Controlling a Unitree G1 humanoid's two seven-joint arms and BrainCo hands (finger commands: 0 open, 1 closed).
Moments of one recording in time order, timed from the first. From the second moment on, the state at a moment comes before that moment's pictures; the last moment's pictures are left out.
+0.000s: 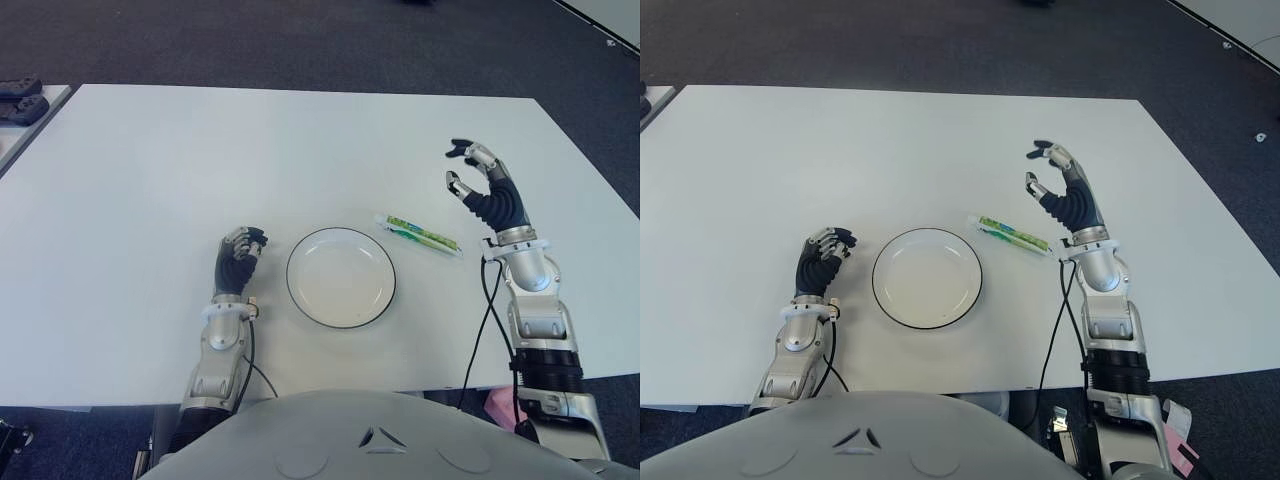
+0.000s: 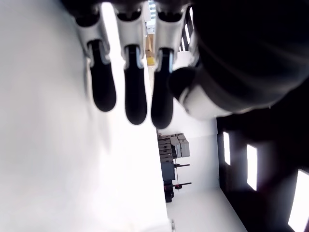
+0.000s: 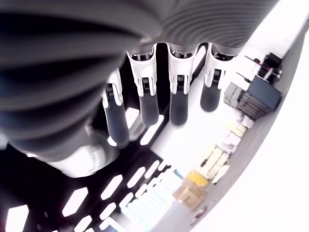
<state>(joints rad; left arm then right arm) 0.29 -0.05 -0.04 0.10 0.19 -0.18 0.19 -0.08 -0.45 -0.11 -0.02 -0.25 -0.24 0.11</state>
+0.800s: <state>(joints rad) 0.30 -0.05 -0.05 0.07 0.20 -0.17 0.19 -0.46 -0.67 0.17 0.51 -0.63 -0.41 0.05</state>
